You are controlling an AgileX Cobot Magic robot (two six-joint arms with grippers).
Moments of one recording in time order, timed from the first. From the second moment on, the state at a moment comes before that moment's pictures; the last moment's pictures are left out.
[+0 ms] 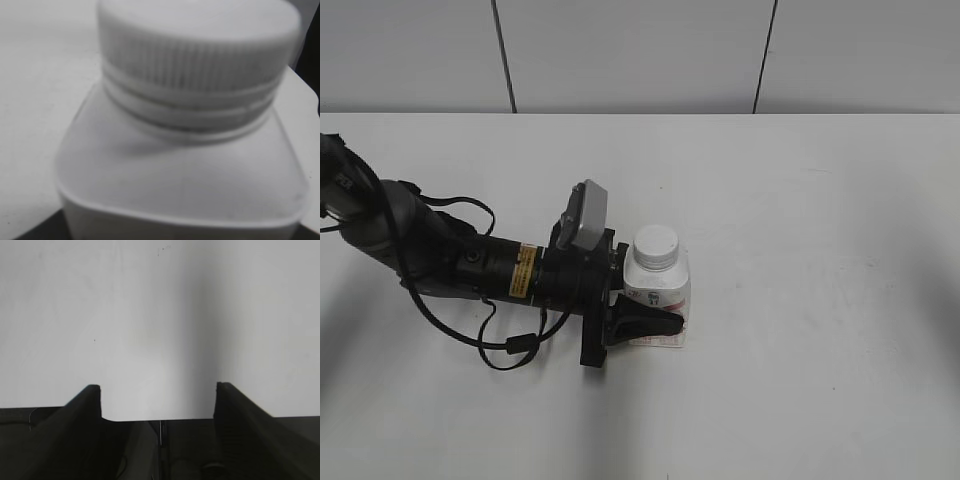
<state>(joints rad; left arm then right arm) -0.38 2.35 -1.11 1.43 -1.17 -0.51 0.03 1.08 -0.99 0.09 1.21 -0.03</state>
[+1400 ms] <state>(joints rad) -0.38 2.35 -1.11 1.43 -1.17 -0.51 0.41 1.84 -1.55 0.30 1.22 0.38</state>
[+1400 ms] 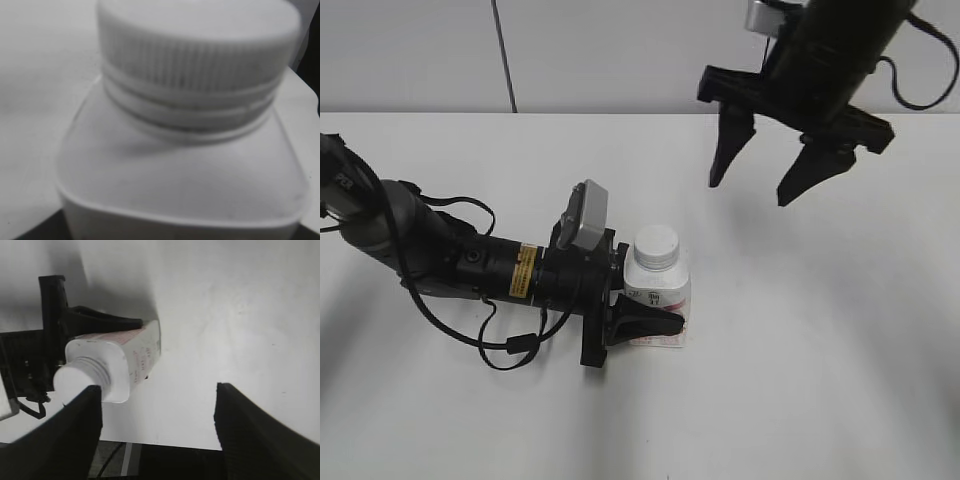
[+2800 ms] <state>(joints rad) -0.38 2.35 -1.11 1.43 -1.16 -0.51 0.61 2.06 -1.70 0.30 1.22 0.43</state>
